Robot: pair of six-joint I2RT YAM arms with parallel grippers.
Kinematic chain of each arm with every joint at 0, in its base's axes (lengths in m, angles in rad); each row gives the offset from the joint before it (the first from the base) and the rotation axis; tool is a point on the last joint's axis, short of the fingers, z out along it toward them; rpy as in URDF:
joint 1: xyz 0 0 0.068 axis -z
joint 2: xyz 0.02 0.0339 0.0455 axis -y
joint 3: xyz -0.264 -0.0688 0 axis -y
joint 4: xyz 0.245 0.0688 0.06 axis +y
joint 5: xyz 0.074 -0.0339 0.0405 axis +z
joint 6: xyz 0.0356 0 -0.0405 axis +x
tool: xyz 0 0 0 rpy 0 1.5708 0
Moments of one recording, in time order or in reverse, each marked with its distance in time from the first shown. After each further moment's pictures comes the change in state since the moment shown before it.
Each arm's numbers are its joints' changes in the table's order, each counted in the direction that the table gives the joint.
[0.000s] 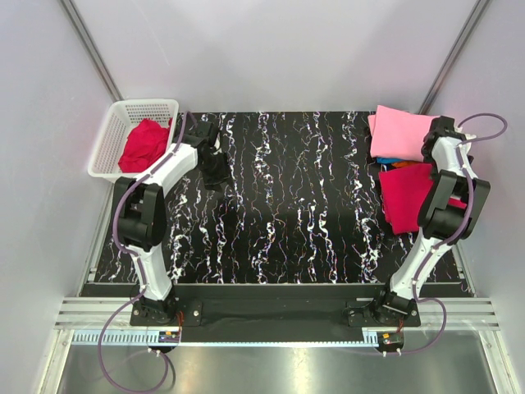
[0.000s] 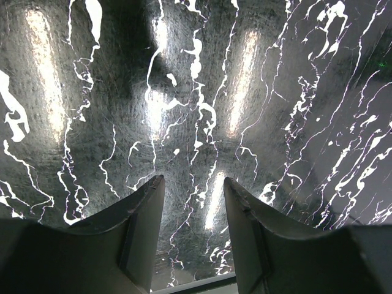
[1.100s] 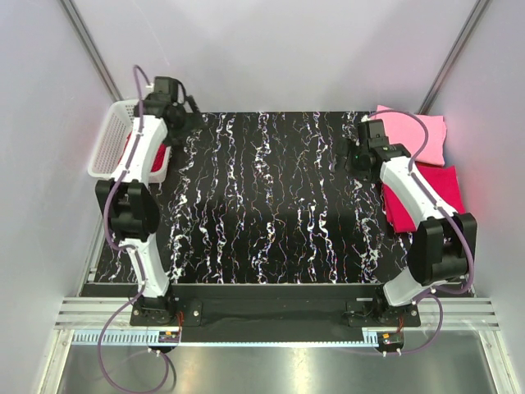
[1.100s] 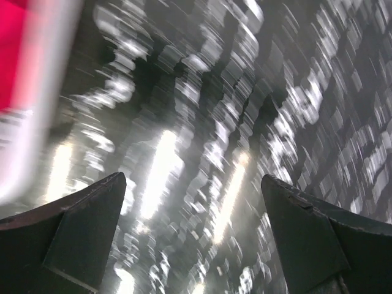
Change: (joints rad) left arm -0.158 -0.057 0.435 0.057 0.199 -0.011; right arm -0.526 0.428 -0.304 -0.191 0.716 0.148
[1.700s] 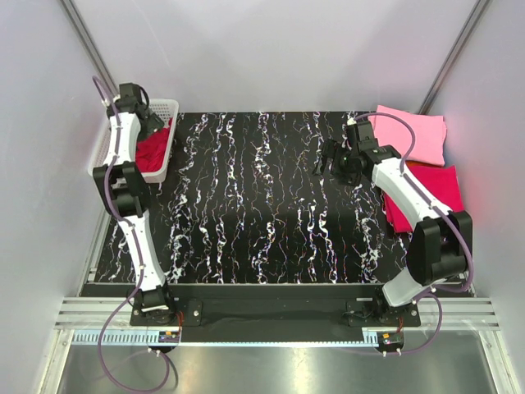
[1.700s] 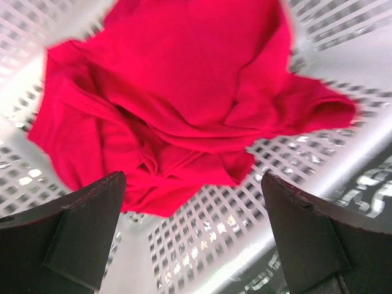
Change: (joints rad) left arm -0.310 -0.373 0.354 0.042 0.208 -0.117; right arm -0.086 -0.004 -0.038 -0.039 0.186 0.085
